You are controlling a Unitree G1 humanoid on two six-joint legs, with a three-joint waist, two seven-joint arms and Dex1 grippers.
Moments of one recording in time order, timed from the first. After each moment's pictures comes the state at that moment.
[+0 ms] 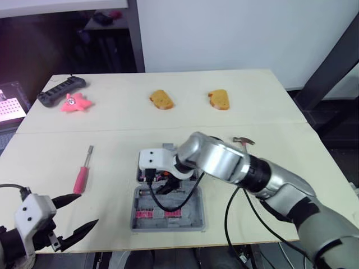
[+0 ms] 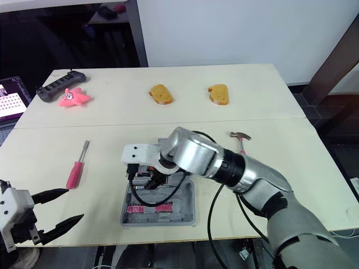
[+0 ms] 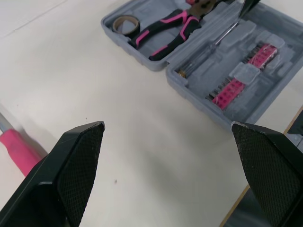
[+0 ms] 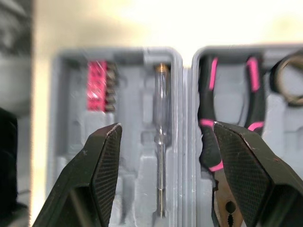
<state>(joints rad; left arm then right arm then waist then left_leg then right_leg) 0.67 0.71 0.67 -0.57 -0.50 0.28 -1.04 -0.99 -0.37 0.70 -0.24 0.27 1.13 0.89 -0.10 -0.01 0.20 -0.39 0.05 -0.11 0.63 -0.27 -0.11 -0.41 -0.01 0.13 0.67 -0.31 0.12</state>
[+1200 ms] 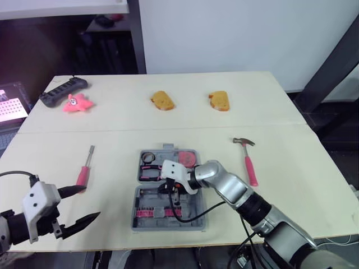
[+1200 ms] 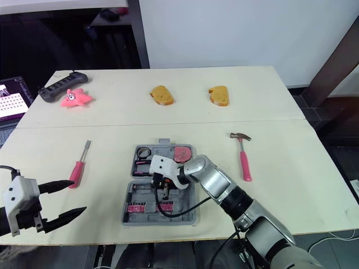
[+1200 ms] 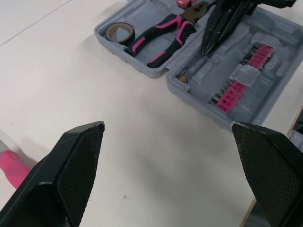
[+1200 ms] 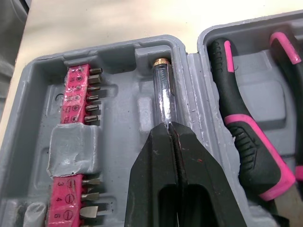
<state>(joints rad) 0.52 0.79 0.60 -0.43 -0.49 0.27 -1.11 -0.59 -0.30 0.61 0.10 0.07 0.54 0.95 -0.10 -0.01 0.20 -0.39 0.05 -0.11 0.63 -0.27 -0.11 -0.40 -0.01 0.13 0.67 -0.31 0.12</state>
